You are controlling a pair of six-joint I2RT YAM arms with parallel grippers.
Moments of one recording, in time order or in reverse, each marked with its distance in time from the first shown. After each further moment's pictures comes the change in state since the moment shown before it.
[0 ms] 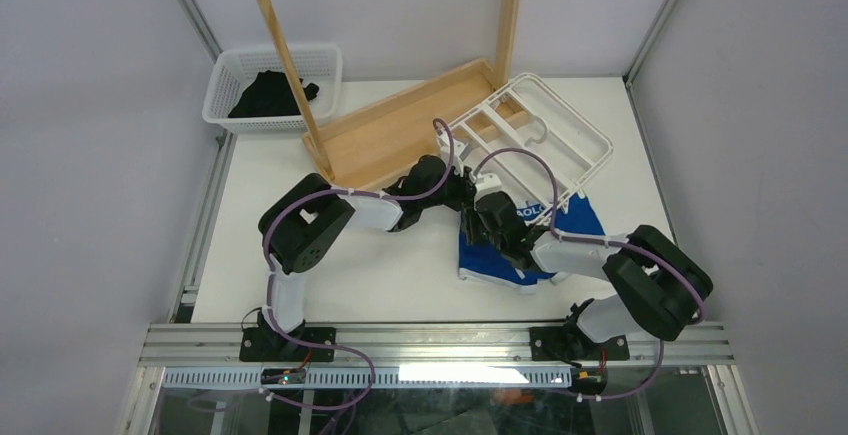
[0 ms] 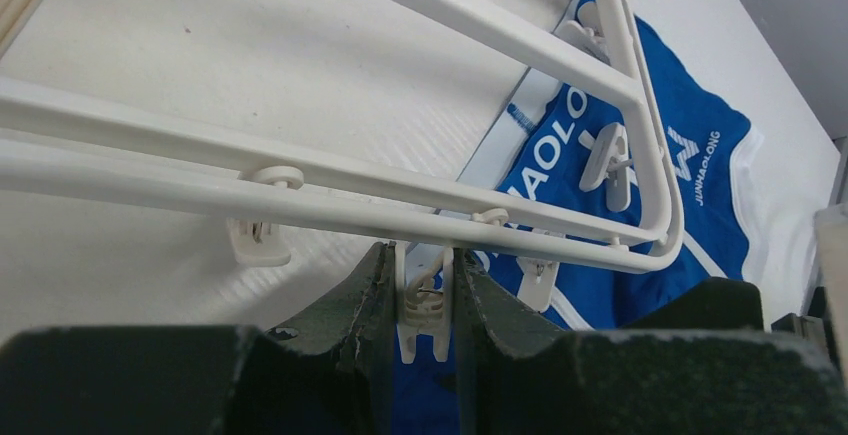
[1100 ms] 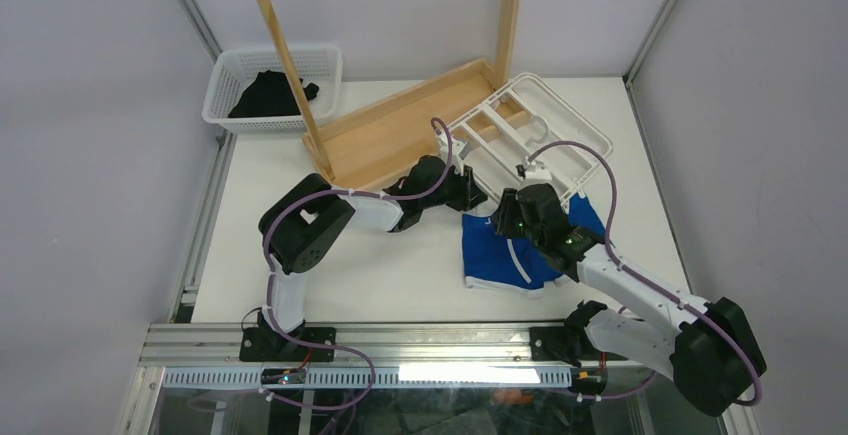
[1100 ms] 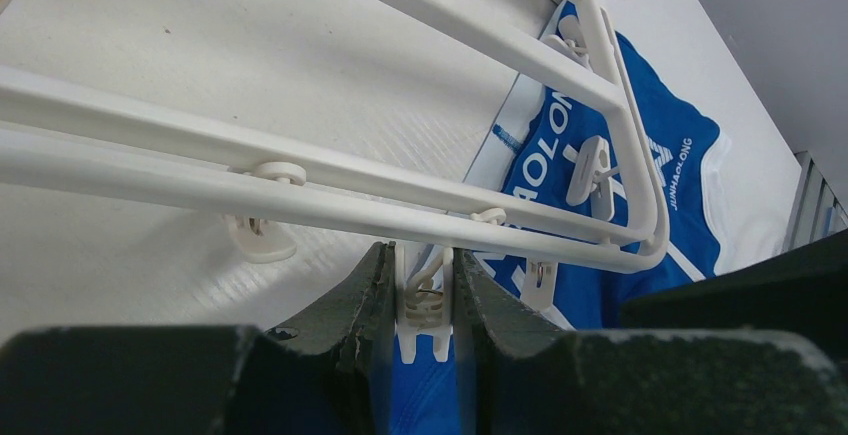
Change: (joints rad) left arm -0.001 0.004 -0.002 0.012 0.006 -0.050; right arm -0.146 -0.422 0.010 -0.426 0.006 0.169
